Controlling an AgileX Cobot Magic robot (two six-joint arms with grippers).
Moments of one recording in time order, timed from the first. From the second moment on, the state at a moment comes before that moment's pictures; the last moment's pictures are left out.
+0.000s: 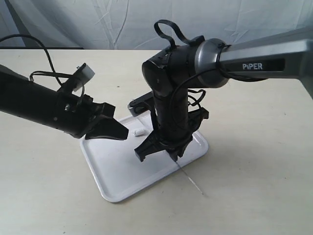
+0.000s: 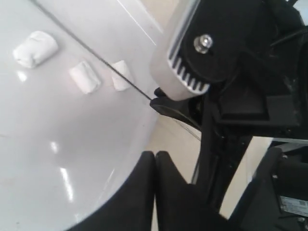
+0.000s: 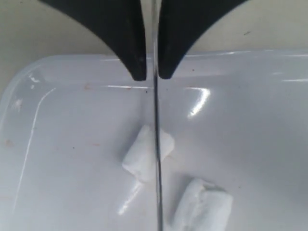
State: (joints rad) left arm -0.25 1.69 -0.79 -1.31 0.88 1.01; right arm 0.78 2.07 -1.41 -0.05 1.07 0.15
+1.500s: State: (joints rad) left arm -0.19 0.38 -0.10 -1.04 -0.09 0.84; right arm 0.78 1.07 -0.94 -0.26 0.78 0.16
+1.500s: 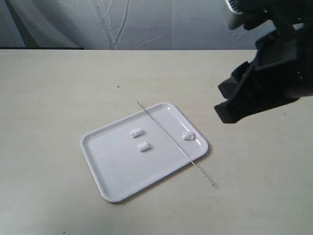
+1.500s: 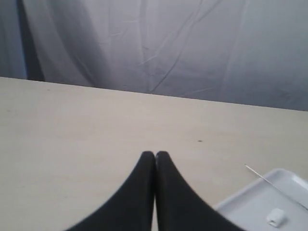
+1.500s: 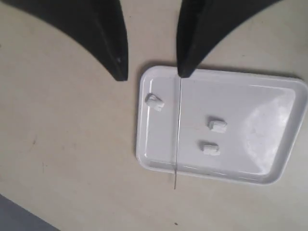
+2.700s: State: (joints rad) left arm -0.11 0.40 -0.10 -0.98 0.09 0.87; right arm 0.78 0.20 -0.28 -0.36 0.47 0.58
